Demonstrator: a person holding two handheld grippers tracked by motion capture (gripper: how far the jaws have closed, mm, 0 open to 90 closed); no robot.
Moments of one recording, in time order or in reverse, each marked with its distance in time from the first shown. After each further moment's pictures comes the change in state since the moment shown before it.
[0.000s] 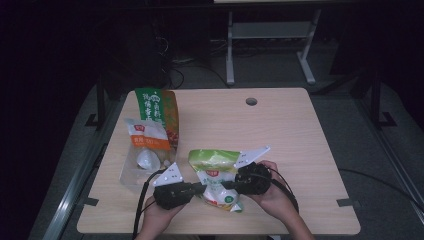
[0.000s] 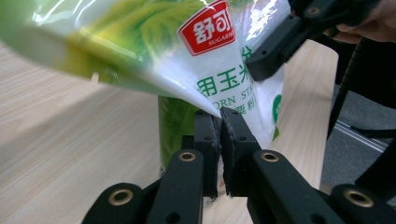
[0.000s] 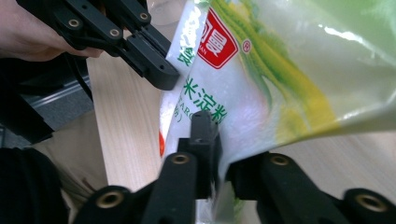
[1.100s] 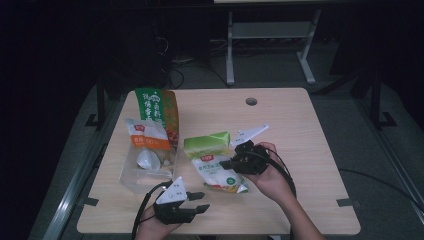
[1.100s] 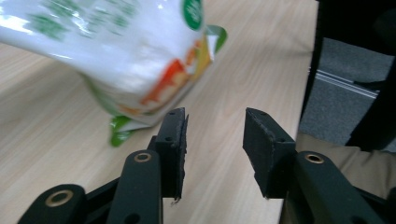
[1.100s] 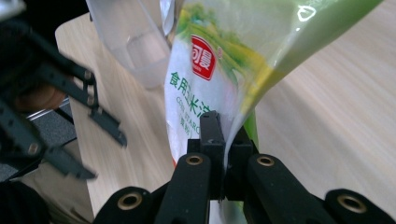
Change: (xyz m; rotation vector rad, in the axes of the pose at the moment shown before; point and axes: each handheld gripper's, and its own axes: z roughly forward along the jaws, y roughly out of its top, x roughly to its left) left arm -0.030 -0.010 -0.004 0.105 -0.026 0.163; right arm -0.015 0.049 -0.014 -0.003 -0.069 0.033
